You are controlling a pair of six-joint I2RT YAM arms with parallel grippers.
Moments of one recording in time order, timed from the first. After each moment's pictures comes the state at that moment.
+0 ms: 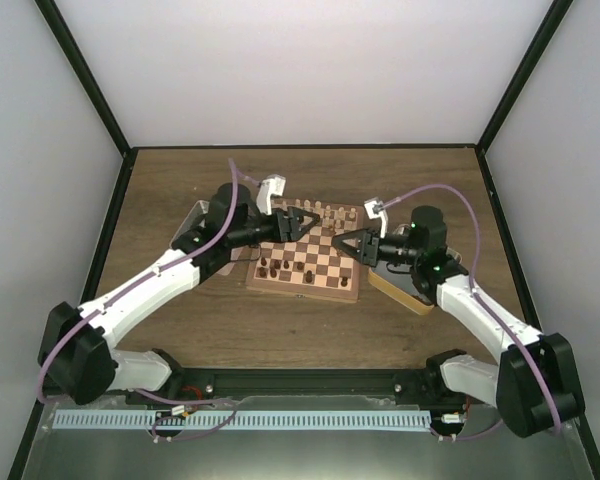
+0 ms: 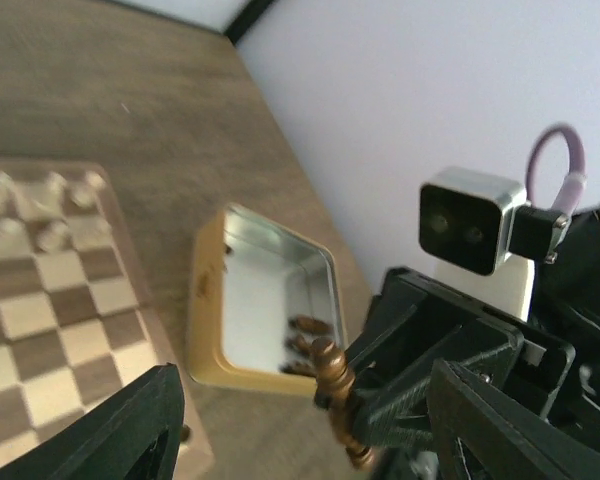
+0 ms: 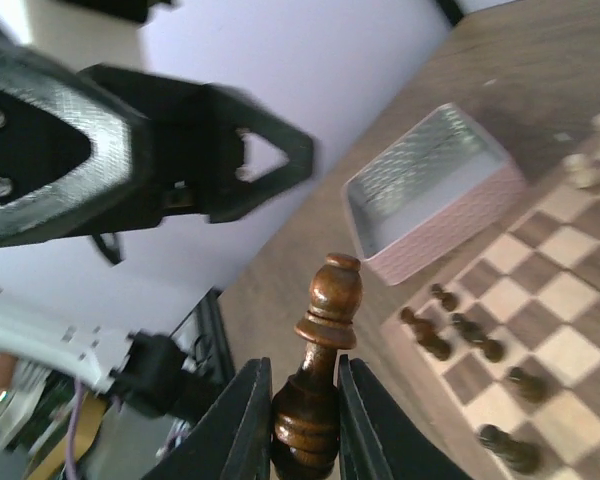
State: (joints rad) left arm -0.66 1.30 1.01 -0.02 0.40 -0.70; right arm 0.30 1.11 0.60 0.27 -0.94 0.55
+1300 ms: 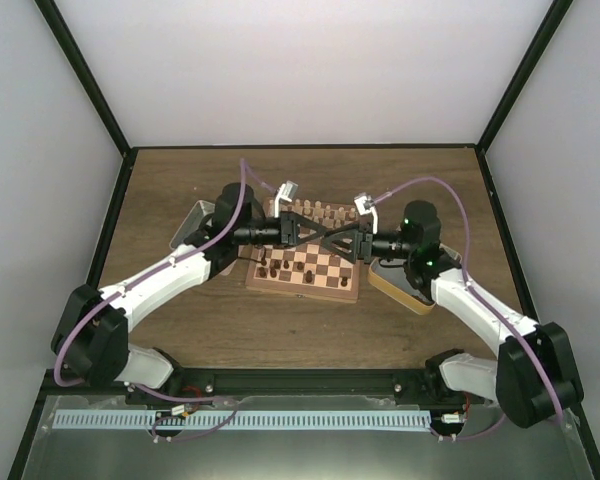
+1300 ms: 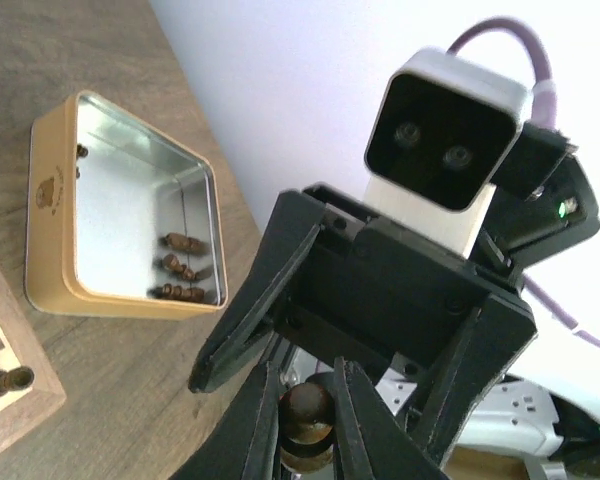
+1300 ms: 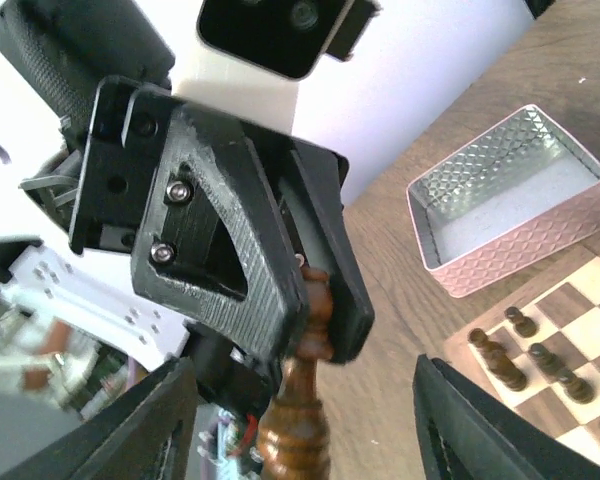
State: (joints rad) left arm -0.63 1.42 0.97 0.17 0.82 -0.93; right arm 0.38 1.20 0.69 0.31 -1.07 0.54
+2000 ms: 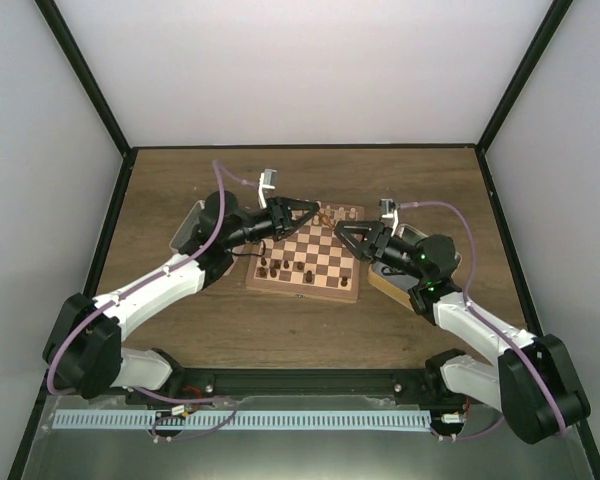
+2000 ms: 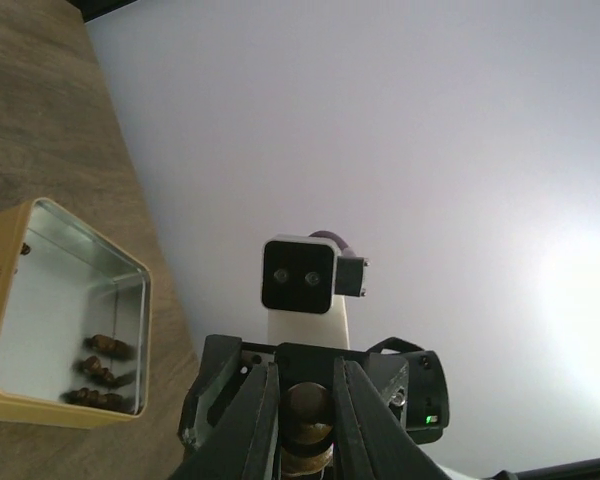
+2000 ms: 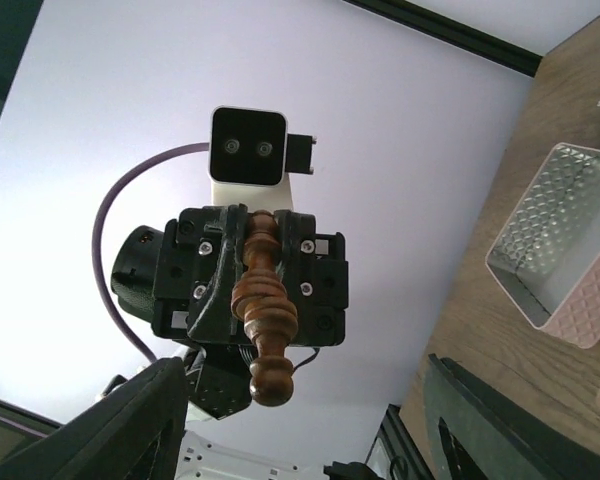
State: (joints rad) left arm -0.63 1.35 0.88 0.49 0.60 -1.25; right arm 0.38 1.09 0.42 0.91 -0.78 1.35
